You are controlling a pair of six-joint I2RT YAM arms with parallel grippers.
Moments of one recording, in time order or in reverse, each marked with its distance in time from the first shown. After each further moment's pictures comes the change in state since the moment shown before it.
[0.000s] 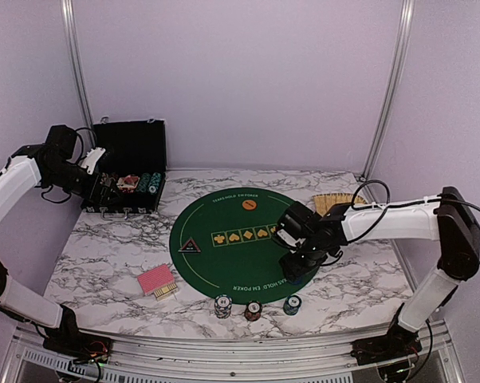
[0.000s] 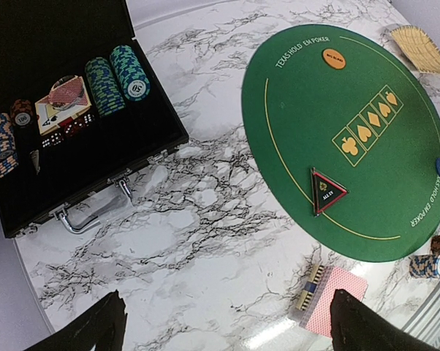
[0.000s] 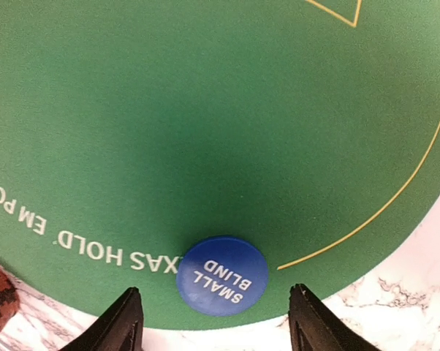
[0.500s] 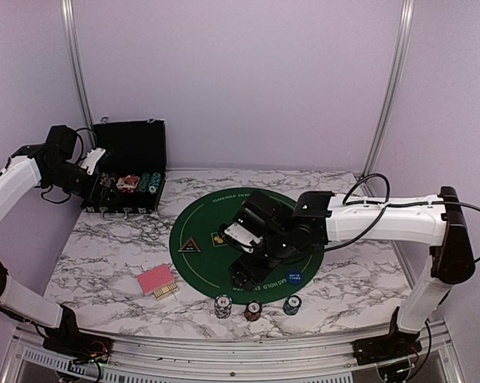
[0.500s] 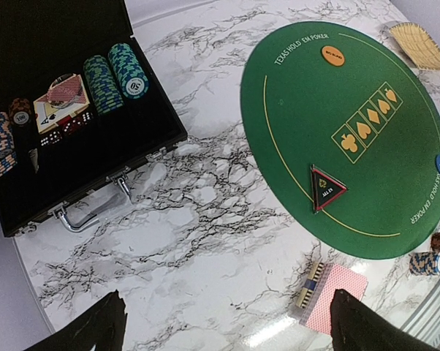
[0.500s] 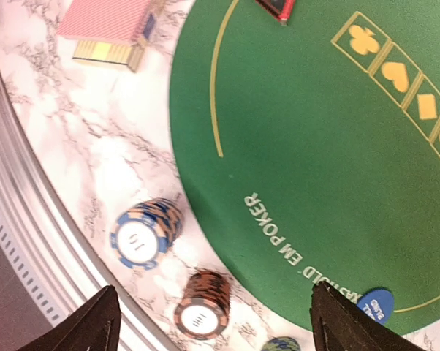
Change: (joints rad) left arm 0.000 0.000 0.000 -0.008 0.001 0.006; right arm 0.283 0.076 0.362 -0.118 -0.137 -0.015
